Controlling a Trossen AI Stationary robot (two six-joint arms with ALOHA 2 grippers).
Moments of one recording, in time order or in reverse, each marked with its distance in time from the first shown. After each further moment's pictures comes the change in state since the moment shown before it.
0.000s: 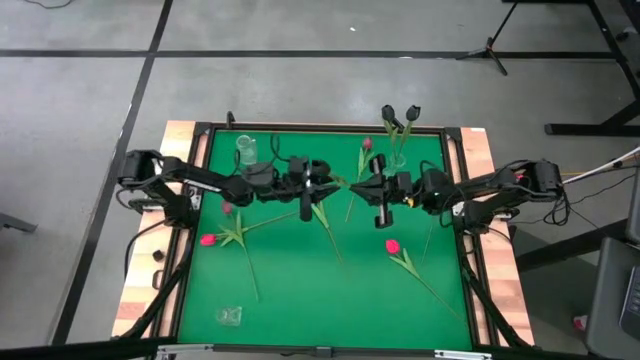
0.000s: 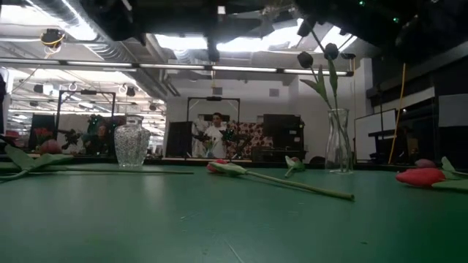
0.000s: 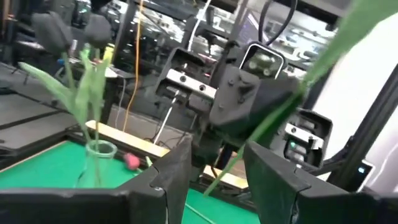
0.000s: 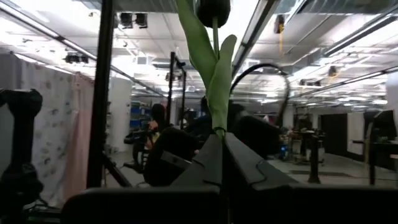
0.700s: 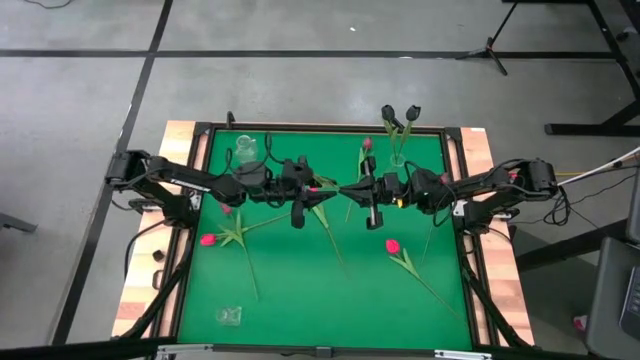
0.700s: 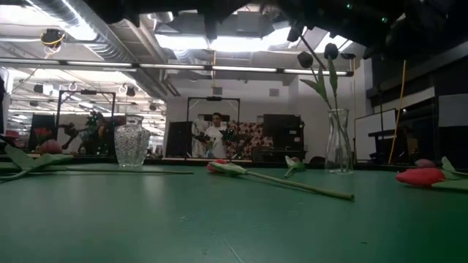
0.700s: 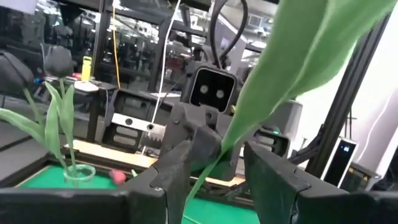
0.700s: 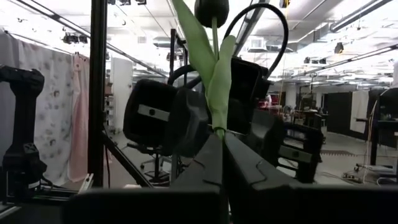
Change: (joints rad) left arm -0.044 -0.104 0.017 -0.104 0.038 0.109; right arm 0.002 0.047 0.062 -0.103 -0.002 0.001
